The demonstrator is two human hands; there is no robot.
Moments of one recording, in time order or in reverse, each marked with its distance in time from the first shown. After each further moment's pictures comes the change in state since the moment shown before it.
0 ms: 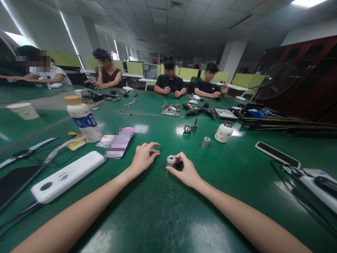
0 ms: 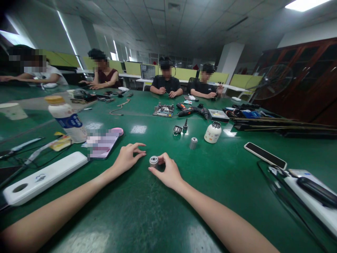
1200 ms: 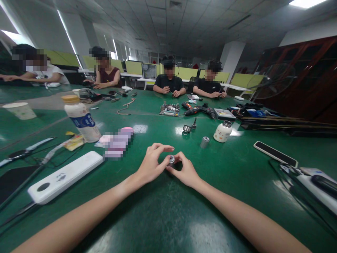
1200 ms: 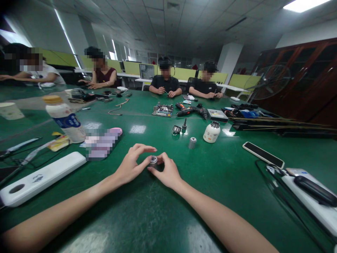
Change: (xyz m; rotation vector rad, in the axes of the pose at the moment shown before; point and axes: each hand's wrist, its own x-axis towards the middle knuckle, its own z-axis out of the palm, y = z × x) left_hand -0.020 0.060 -0.008 -0.188 0.032 0.195; right_hand 0.000 -0.001 0.000 0.018 -0.005 -0.004
